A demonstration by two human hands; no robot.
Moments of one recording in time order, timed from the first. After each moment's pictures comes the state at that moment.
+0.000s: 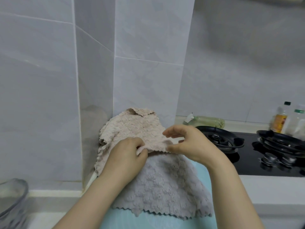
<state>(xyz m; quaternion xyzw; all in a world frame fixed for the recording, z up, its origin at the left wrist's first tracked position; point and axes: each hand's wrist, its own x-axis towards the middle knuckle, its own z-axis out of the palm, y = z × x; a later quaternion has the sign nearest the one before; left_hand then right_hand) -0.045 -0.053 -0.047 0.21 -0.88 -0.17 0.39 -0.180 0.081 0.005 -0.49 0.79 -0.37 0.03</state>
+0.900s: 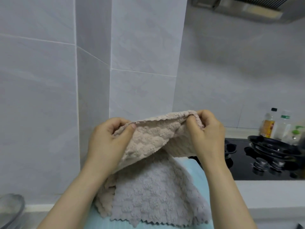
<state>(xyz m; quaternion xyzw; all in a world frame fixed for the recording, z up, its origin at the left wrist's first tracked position) -0.013 -0.043 0.013 0.16 -0.71 -0.40 0.55 -0.166 0.095 0.029 -0.35 0.67 -0.60 -0.27</state>
